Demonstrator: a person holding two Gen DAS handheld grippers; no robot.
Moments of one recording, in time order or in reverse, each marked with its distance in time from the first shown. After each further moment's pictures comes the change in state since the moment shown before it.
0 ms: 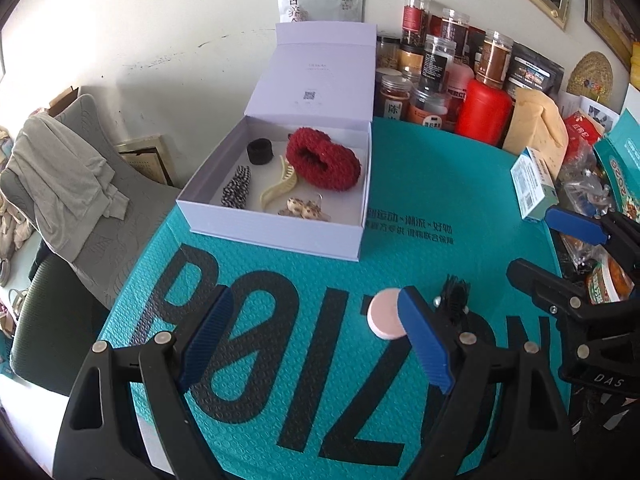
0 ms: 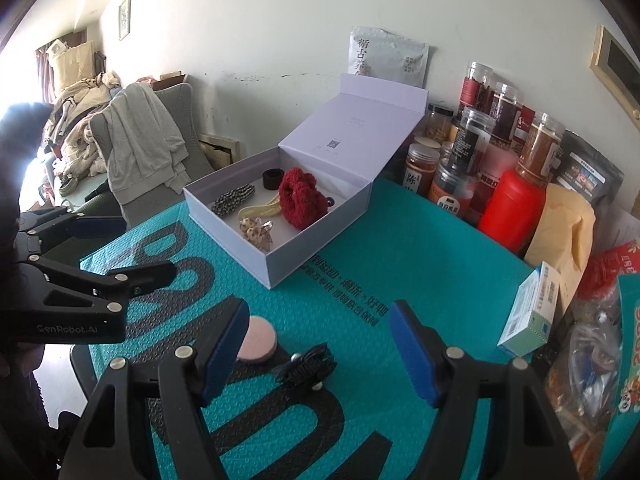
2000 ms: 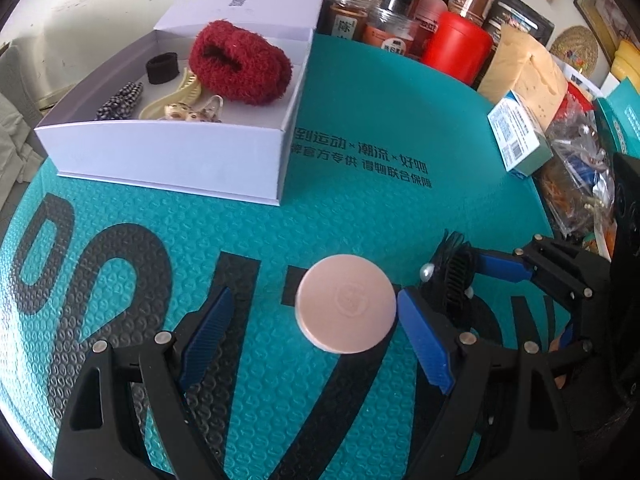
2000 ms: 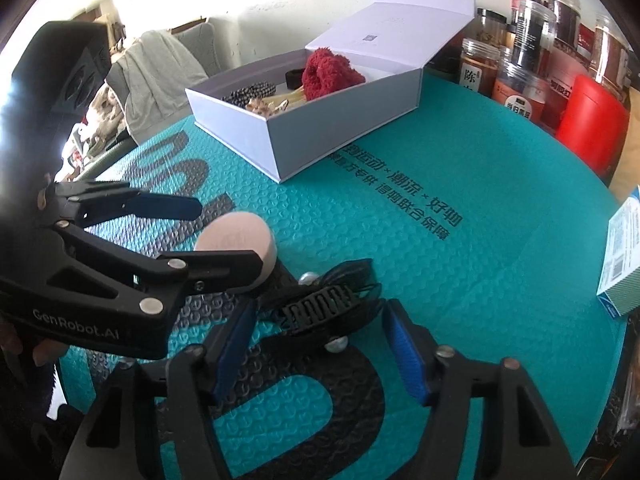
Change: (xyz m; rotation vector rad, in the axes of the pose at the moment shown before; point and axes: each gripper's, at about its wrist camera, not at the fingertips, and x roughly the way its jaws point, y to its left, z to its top) left arm 0.140 -0.039 -0.033 0.011 0.157 -0.245; right arm 0.107 -0.012 -0.069 -0.015 0.196 0.154
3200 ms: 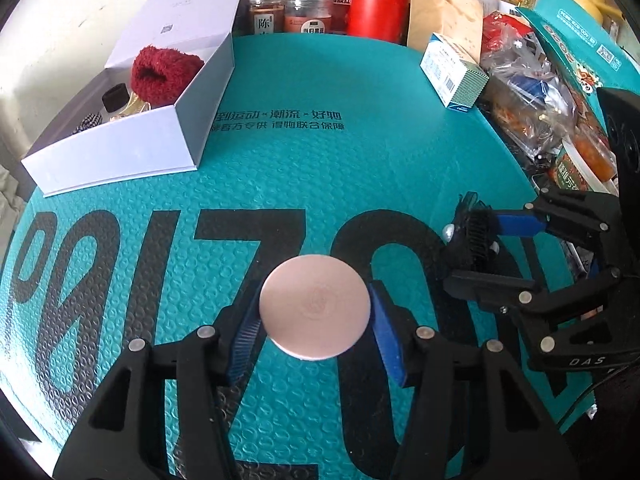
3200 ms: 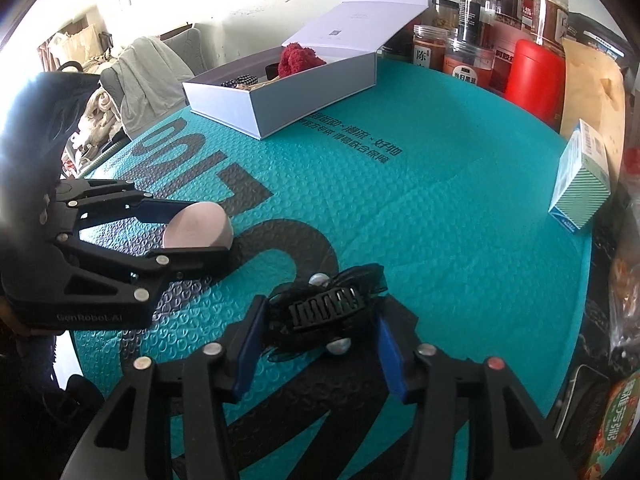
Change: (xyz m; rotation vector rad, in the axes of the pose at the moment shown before) left arm -0.022 -0.061 -0.065 0.213 -0.030 -0.002; right arm -0.052 -0.016 -0.064 0.071 -0.005 -0.028
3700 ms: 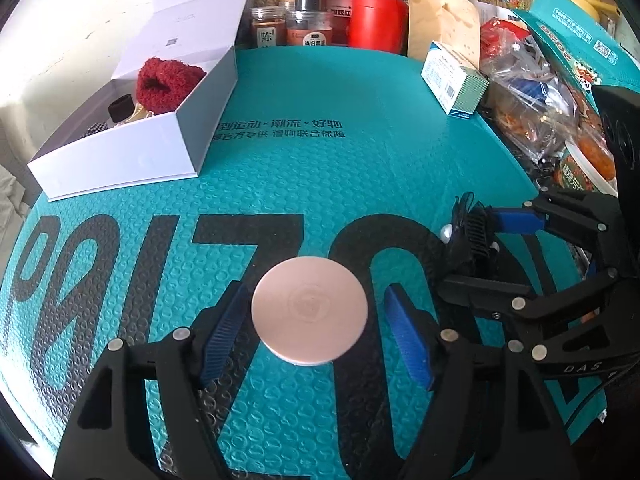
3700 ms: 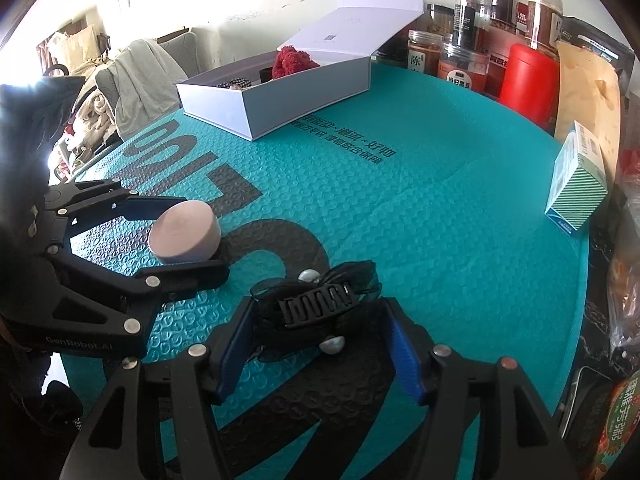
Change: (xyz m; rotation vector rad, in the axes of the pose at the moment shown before) left arm 0.004 -0.007 -0.006 0.004 -0.064 0.038; right arm 0.006 0.000 -0.006 -0.014 -0.044 -0.037
